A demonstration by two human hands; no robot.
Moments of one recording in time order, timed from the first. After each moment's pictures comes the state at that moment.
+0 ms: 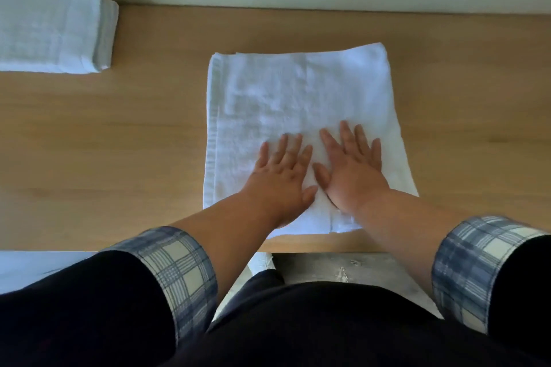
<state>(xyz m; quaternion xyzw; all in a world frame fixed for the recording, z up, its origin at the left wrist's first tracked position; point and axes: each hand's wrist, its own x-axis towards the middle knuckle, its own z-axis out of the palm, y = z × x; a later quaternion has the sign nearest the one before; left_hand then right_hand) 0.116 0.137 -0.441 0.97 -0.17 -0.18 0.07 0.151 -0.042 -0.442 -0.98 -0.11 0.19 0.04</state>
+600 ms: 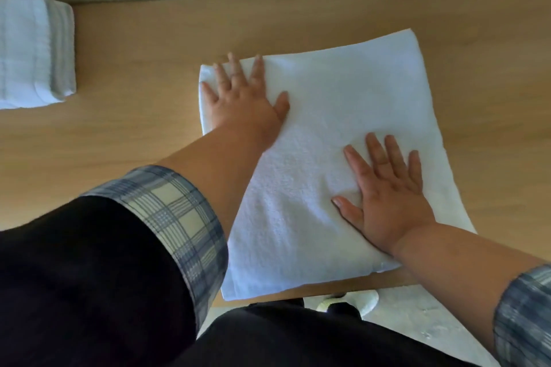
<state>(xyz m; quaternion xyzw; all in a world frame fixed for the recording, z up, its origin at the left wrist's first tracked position) 0.285 0.205 -0.463 0.99 0.06 -0.13 0.04 0.155 -0.040 -0.453 -0.98 -0.10 0.17 0.02</state>
